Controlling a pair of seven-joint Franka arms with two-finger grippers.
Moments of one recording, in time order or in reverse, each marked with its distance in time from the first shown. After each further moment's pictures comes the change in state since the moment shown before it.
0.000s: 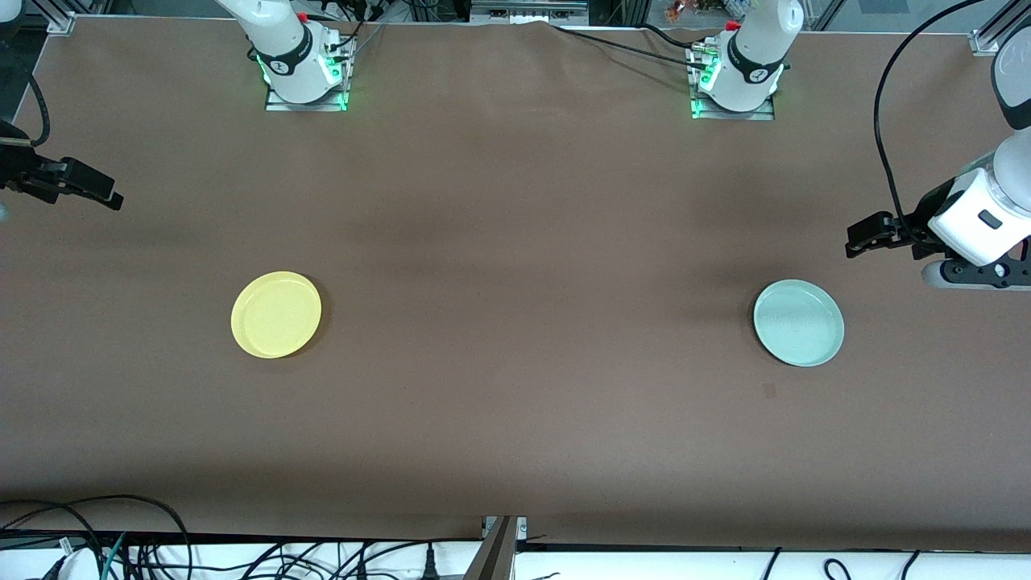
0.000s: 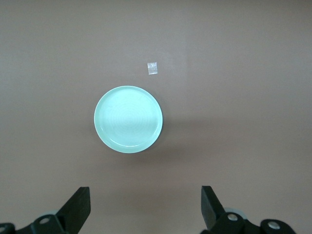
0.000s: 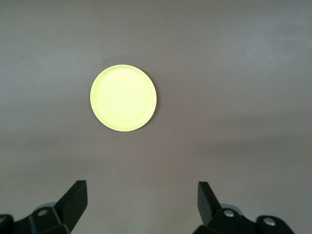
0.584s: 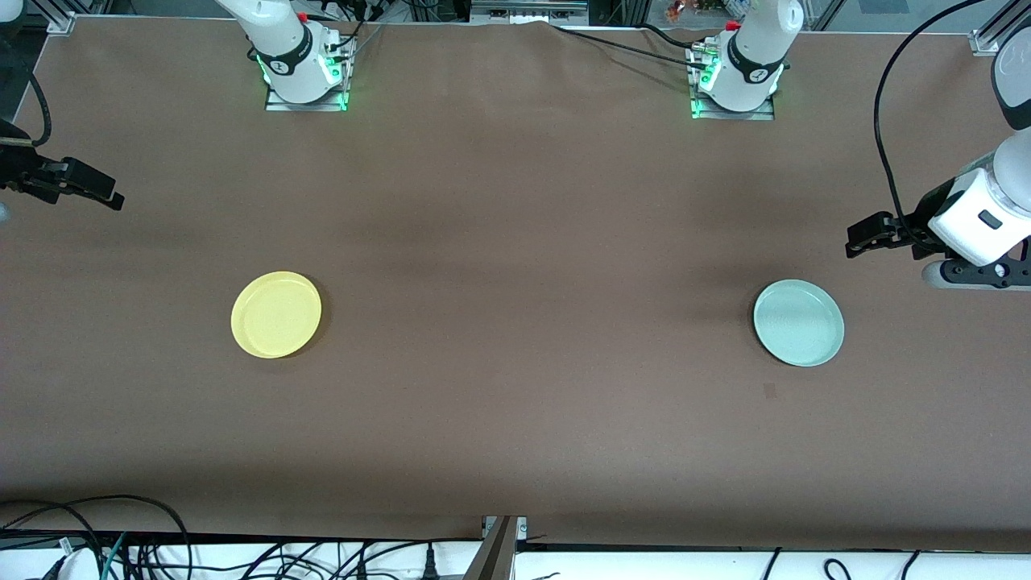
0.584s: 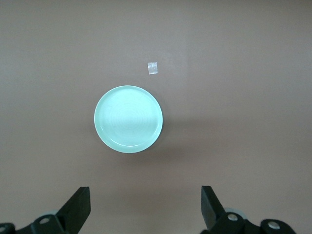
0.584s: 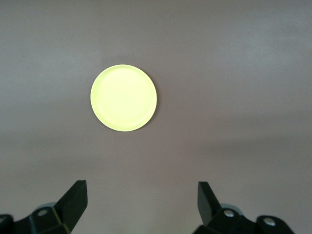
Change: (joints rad) left arm 0.001 0.003 0.001 -0.001 0.000 0.000 0.002; right arm 0.000 0.000 0.002 0.000 0.000 0.000 0.001
